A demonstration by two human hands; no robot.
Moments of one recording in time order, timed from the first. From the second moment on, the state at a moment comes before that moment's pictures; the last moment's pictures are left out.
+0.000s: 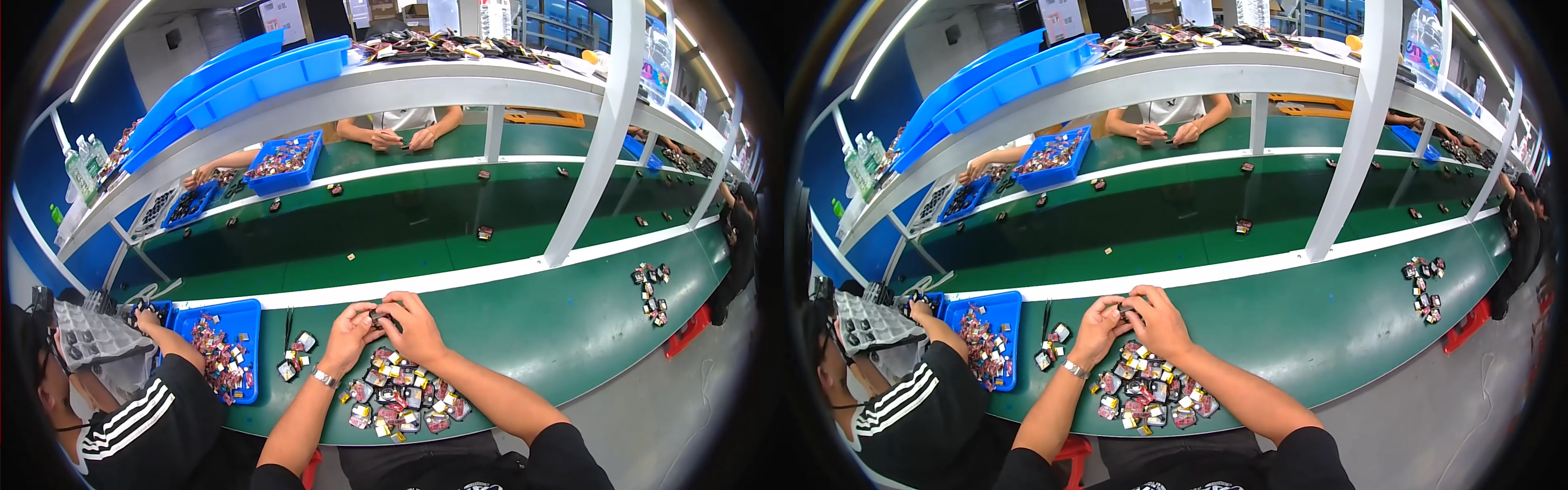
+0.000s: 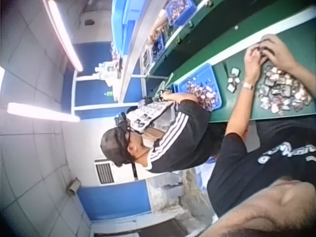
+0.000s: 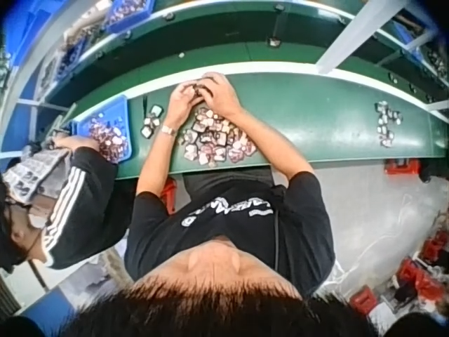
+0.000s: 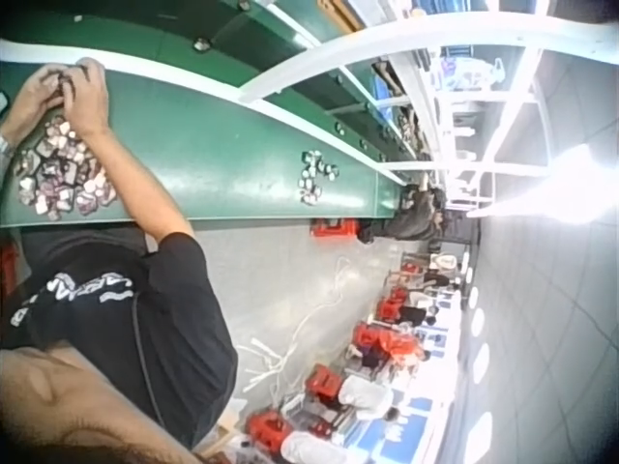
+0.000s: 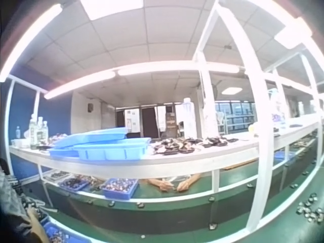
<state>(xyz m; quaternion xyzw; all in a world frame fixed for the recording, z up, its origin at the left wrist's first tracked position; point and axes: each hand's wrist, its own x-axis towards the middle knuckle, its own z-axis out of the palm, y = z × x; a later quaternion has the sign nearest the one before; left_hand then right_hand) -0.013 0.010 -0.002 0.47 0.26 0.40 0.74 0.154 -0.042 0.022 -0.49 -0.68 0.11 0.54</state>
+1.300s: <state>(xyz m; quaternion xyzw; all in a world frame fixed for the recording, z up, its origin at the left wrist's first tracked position) 0.001 0.002 0.003 0.49 0.33 0.43 0.68 0.156 -0.036 0.012 -0.51 -0.58 0.28 0.58</state>
